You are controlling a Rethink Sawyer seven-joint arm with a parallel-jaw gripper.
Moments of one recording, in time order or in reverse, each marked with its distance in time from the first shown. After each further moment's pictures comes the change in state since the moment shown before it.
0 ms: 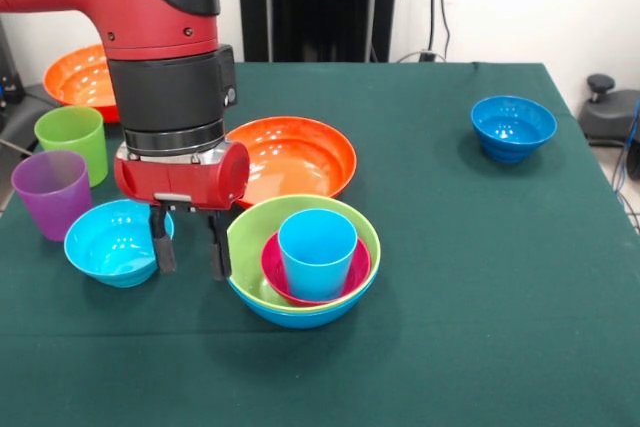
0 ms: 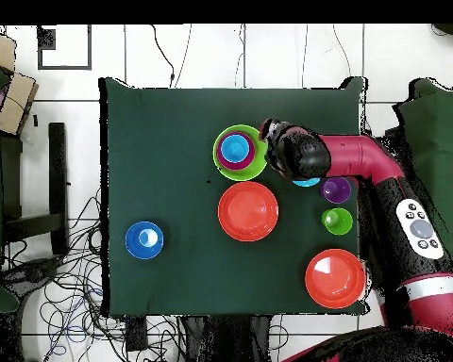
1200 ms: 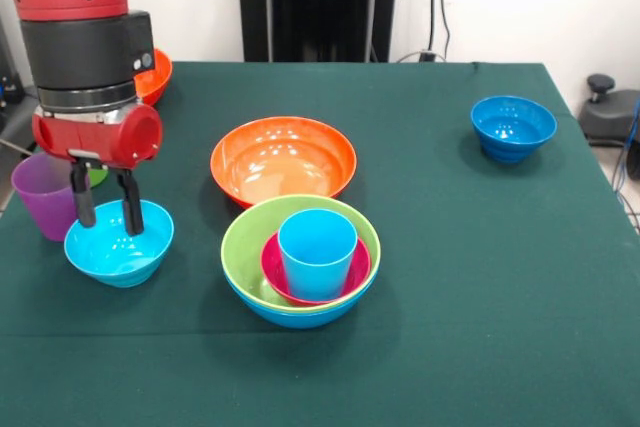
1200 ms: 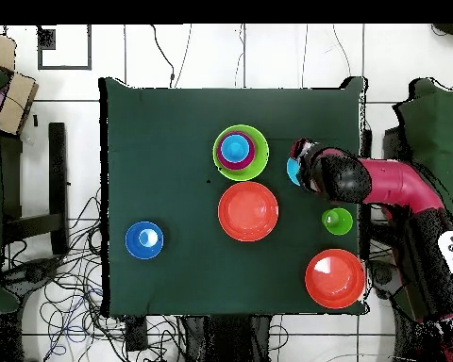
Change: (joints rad) arm -0.137 -0.040 0.001 0.094 -0.023 -0.019 0.000
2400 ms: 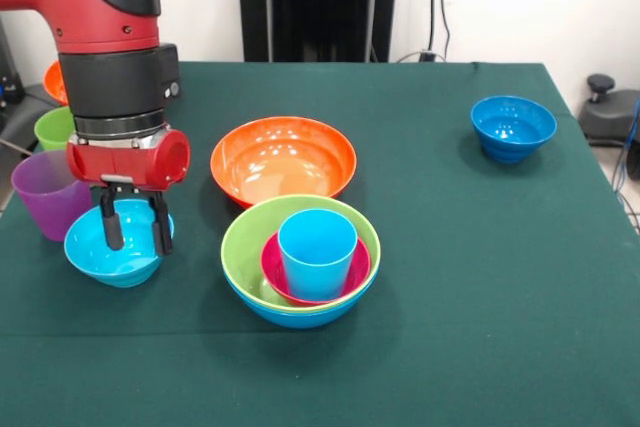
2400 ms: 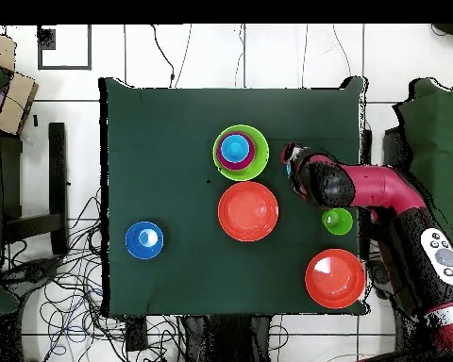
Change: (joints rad) arm 0.006 0.050 0.000 0.012 -0.058 -0.079 0.000
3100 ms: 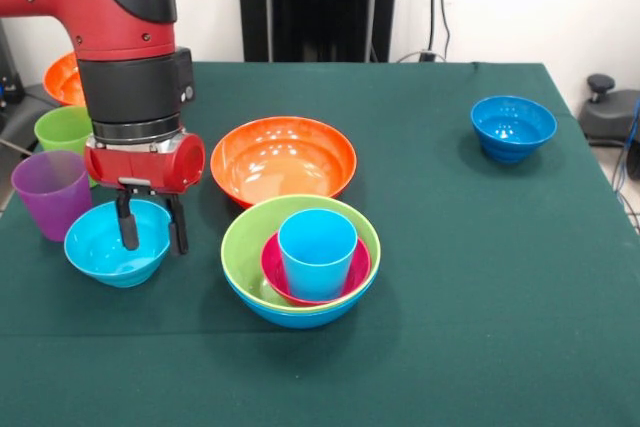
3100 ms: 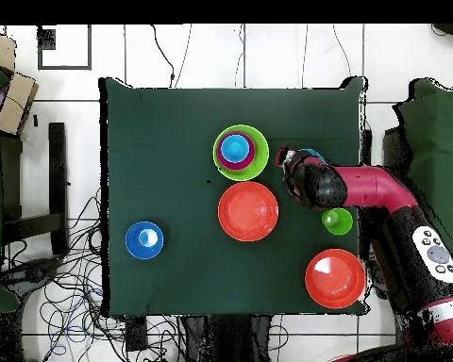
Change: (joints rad) arm 0.032 0.003 -0.031 0.005 0.000 0.000 0.000
